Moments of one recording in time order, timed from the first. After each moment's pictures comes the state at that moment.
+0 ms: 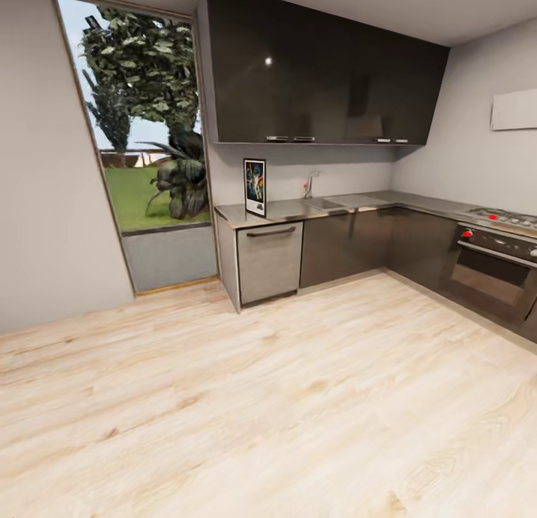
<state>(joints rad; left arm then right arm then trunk) 0.04 0.00 0.07 -0.70 0.00 0.00 0.00 -0.04 -0.06 0.00 -0.47 0.01 -0.12 -0.01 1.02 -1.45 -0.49</state>
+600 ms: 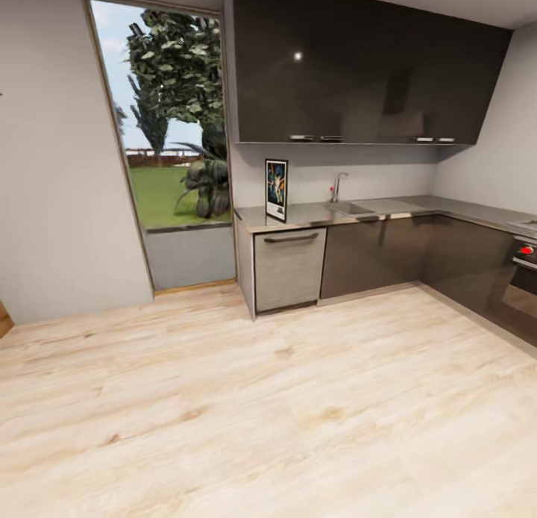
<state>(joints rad) 0.04 0.00 0.07 -0.70 0.00 0.00 0.00 -0.04 -0.06 0.00 -0.47 0.01 -0.12 -0.01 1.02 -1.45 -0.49</state>
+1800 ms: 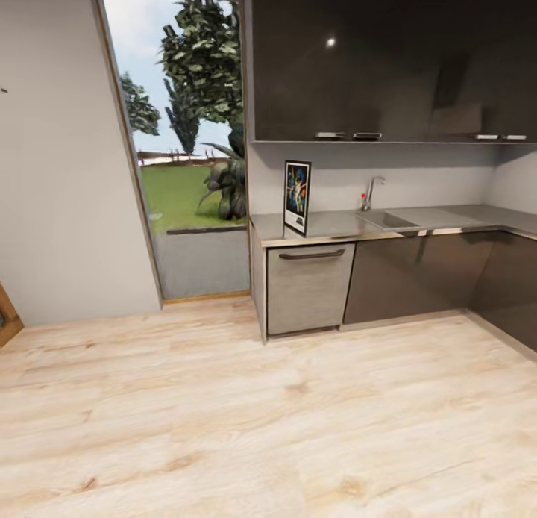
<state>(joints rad) 0.04 0.00 0.07 -0.69 0.00 0.00 0.00 -0.04 -0.06 0.00 -0.47 0.01 -0.12 -0.01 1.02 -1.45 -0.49</state>
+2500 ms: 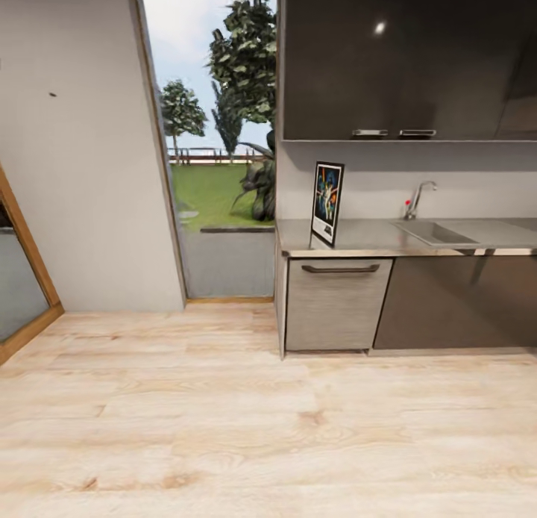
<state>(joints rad) 0.04 0.00 0.07 -0.69 0.00 0.00 0.00 -0.04 -0.06 0.00 -0.47 0.01 -0.12 -0.01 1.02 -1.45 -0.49</state>
